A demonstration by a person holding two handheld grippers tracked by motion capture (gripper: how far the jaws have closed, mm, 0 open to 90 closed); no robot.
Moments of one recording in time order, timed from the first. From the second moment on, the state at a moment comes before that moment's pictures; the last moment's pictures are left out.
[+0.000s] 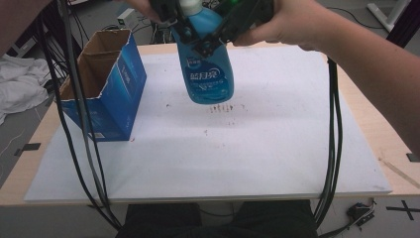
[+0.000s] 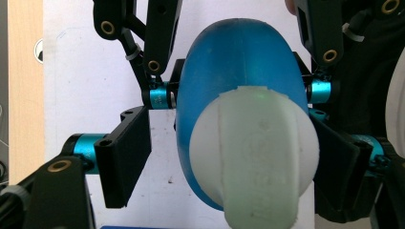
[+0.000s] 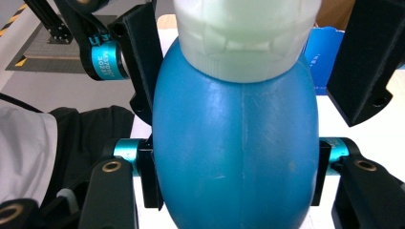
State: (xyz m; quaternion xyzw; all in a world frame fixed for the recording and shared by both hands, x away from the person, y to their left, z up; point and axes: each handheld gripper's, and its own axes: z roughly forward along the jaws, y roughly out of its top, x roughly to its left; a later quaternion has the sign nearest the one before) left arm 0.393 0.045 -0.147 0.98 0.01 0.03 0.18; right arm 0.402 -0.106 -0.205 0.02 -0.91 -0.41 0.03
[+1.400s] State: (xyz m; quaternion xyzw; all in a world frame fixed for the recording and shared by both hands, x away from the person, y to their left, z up) left arm 0.393 0.045 -0.147 0.98 0.00 0.01 0.18; right arm 0.403 -0.107 -0.206 0.02 -0.91 -0.41 0.03
